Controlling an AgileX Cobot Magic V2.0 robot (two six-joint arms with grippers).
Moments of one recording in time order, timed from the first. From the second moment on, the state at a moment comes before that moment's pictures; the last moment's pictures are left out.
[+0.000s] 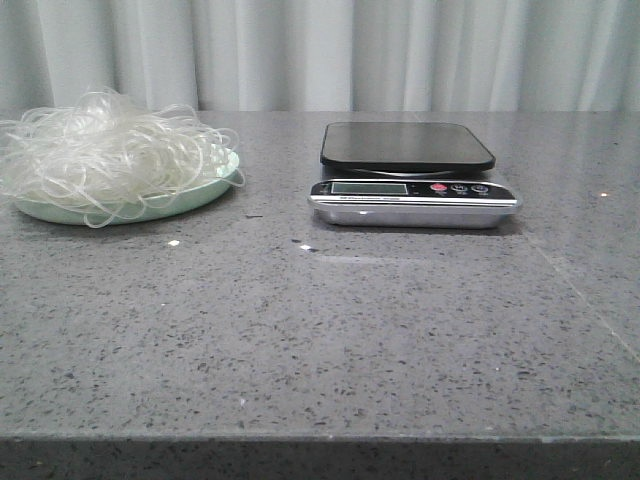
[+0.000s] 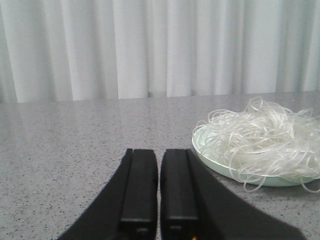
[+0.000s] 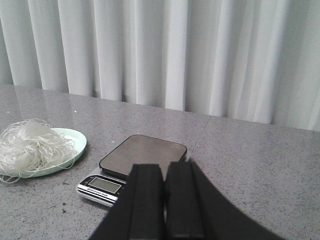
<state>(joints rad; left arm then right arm) -0.05 0.00 0.00 -0.07 0.00 0.11 0.21 0.11 -0.48 0.32 0.44 -0.24</state>
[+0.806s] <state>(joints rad) -0.05 0.00 0.00 -0.07 0.00 0.11 0.08 0.11 -0.22 0.24 0.15 -0.24</state>
